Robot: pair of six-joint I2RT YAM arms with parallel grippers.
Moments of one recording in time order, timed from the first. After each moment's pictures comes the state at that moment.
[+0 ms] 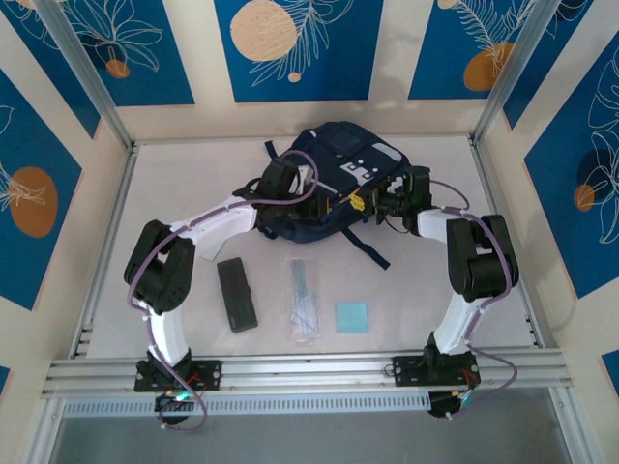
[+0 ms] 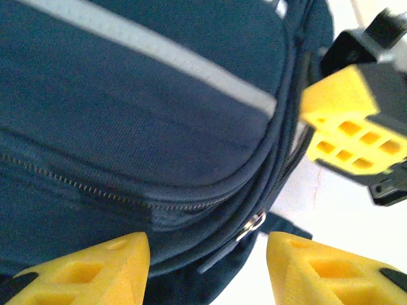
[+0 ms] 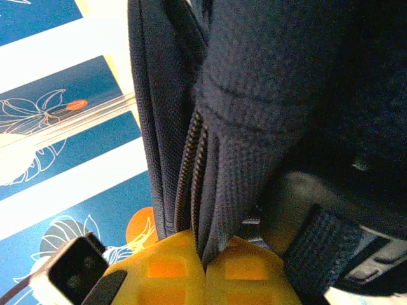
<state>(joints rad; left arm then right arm) -0.61 1.87 1.37 -0.26 0.30 -0.53 0.11 1.81 0.95 0.32 -0.87 1.45</state>
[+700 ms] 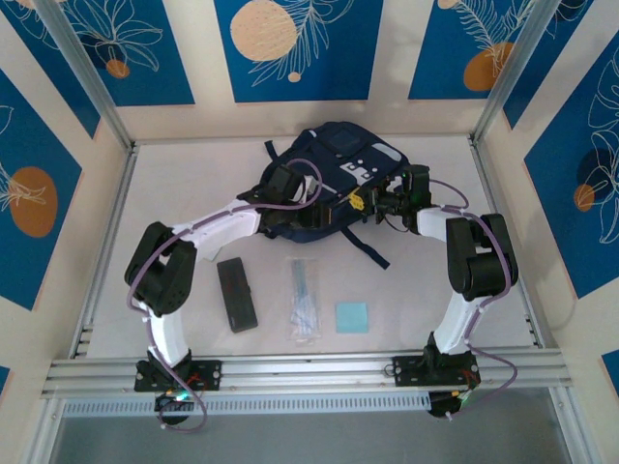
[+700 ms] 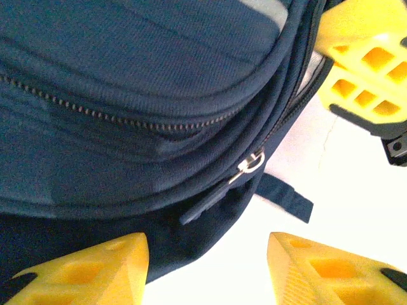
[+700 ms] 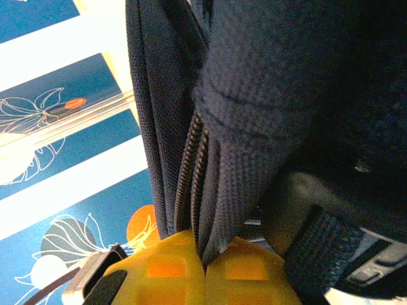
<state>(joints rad) -0.65 1.85 1.37 -0.35 0.30 -0.56 0.11 1.82 0.97 0.30 -0.88 1.45</state>
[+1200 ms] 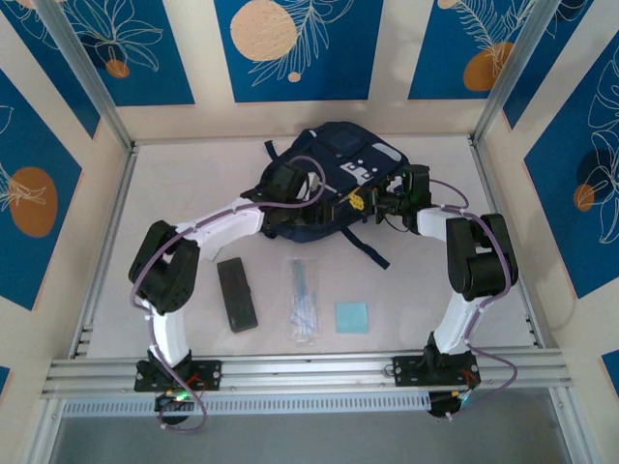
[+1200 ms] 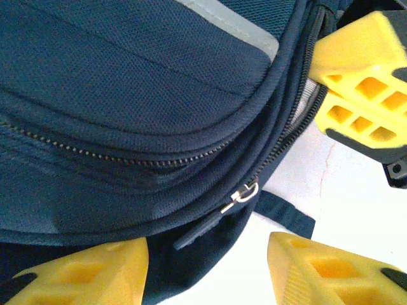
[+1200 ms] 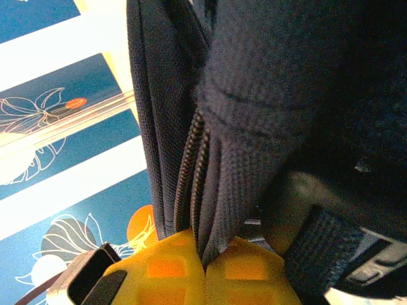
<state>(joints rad) -0.67 1.90 1.43 -0.34 0.26 -0.57 0.11 1.82 0.97 0.30 -0.88 1.45</state>
